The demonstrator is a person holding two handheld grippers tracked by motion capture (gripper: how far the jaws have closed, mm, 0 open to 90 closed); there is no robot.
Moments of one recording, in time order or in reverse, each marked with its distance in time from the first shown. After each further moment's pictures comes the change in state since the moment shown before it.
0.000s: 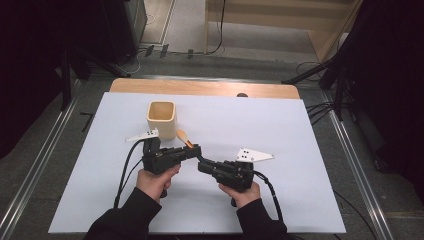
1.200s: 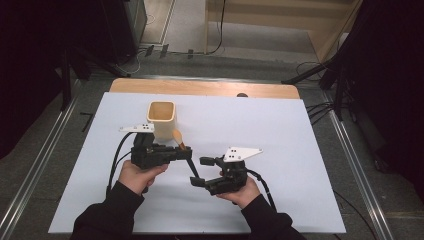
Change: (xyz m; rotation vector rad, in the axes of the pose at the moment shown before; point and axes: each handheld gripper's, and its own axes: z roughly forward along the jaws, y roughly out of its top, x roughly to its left) left arm -0.007 0.027 -0.022 0.233 0.039 0.148; right arm 0.006 0.010 0.016 0.184 0.035 -0.112
